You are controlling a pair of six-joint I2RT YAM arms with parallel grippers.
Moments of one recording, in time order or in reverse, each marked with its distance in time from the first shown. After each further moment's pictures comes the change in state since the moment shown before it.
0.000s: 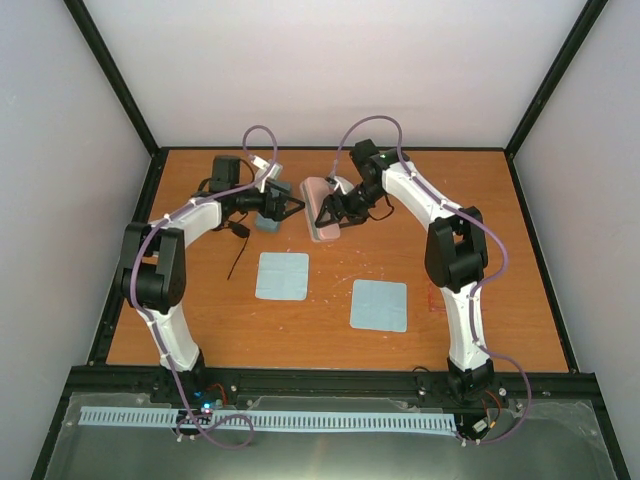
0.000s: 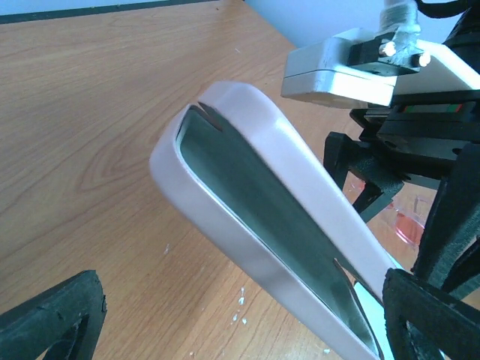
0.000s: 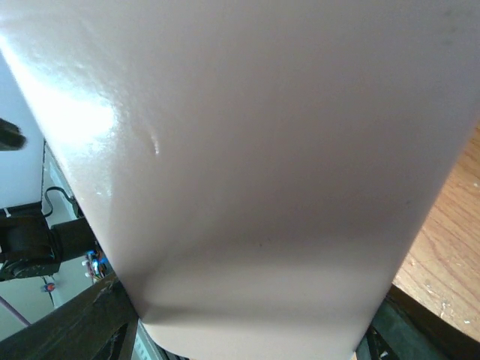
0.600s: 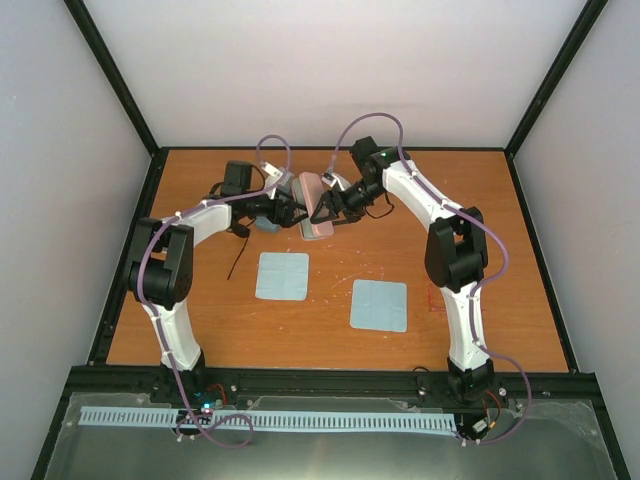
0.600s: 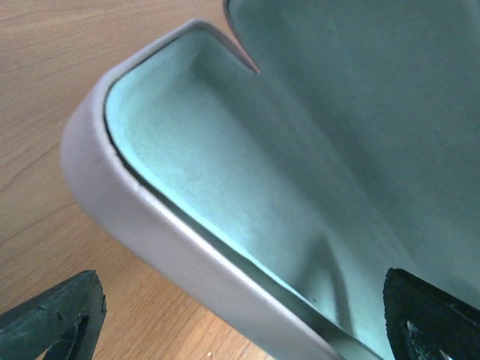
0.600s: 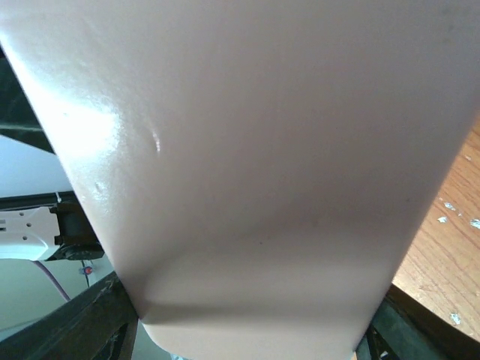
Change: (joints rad) left arm -0.059 0.061 0.010 0.012 -0.080 0.033; right arm 0.000 0.000 0.024 0.010 -0.135 -0.018
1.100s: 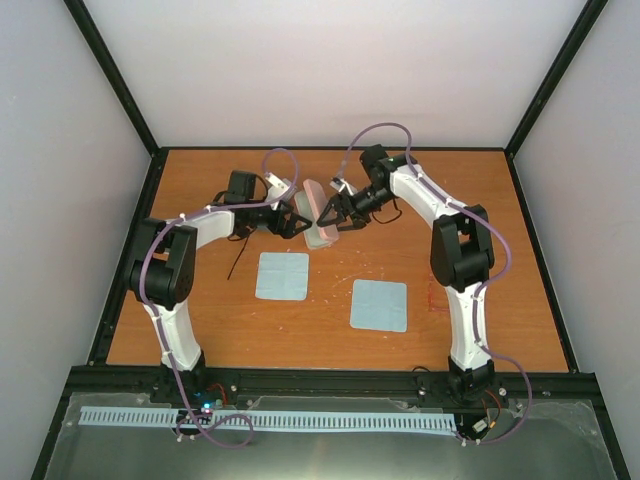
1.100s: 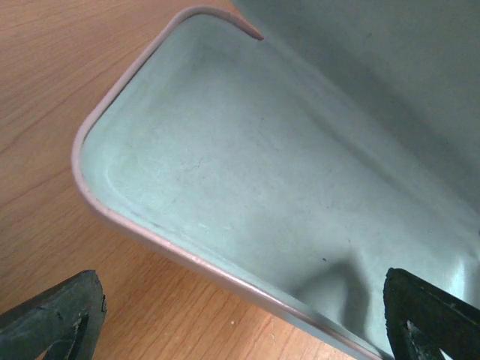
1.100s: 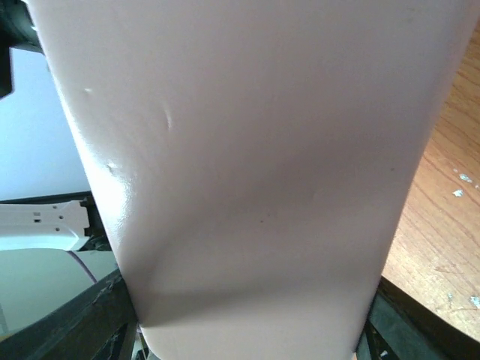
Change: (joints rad) left arm -0.008 0.001 -0.076 0.008 -0.101 0.113; right arm -0.046 -0.016 -0.114 0.031 -0.090 -0.007
